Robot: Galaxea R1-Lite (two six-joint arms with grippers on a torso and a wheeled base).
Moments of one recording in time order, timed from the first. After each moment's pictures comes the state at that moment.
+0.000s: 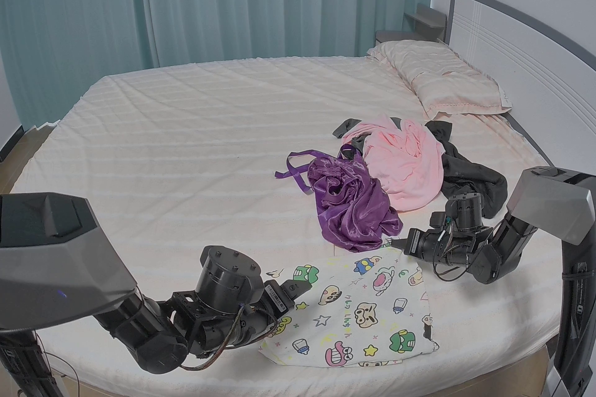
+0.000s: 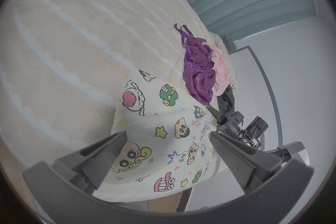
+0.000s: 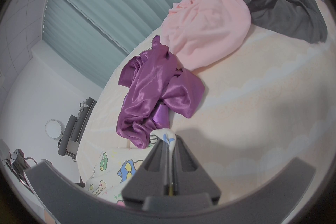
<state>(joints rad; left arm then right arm) -0.73 2.05 -0.56 -0.84 0.05 -1.19 0.23 2.37 -0.87 -0.93 0.33 0.51</state>
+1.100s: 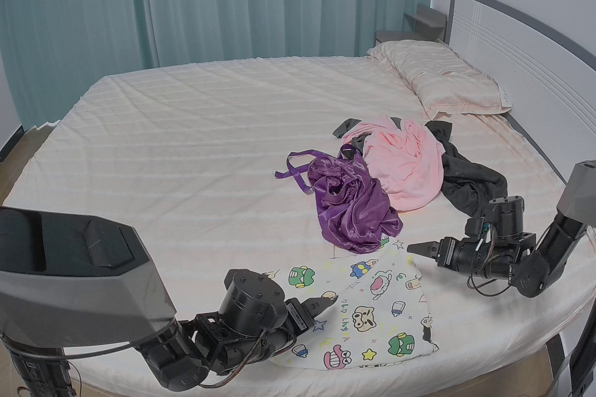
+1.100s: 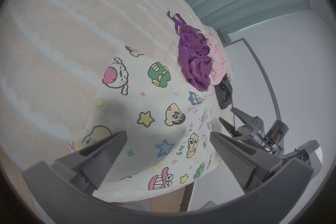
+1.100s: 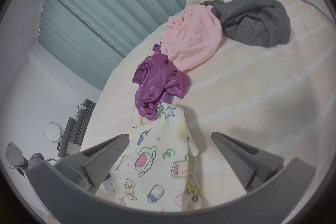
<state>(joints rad) -0.81 2.15 -0.55 -0.97 0.07 -1.19 0.20 2.08 -0.53 -0.94 0.32 0.52</state>
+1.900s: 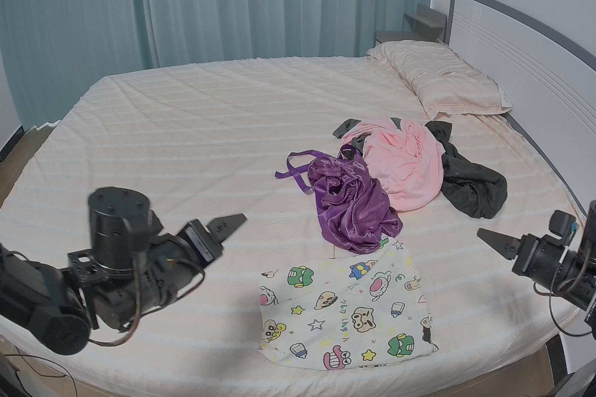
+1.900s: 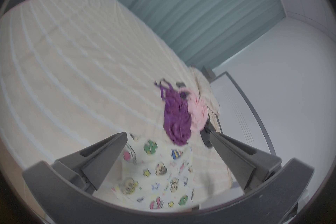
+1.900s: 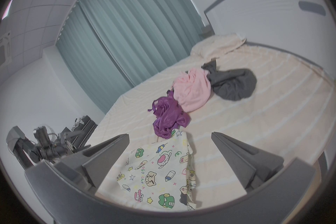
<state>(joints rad) -0.61 1.64 -0.49 -0.76 0.19 -0.98 0.20 1.39 -0.16 -0.93 0.13 0.48</state>
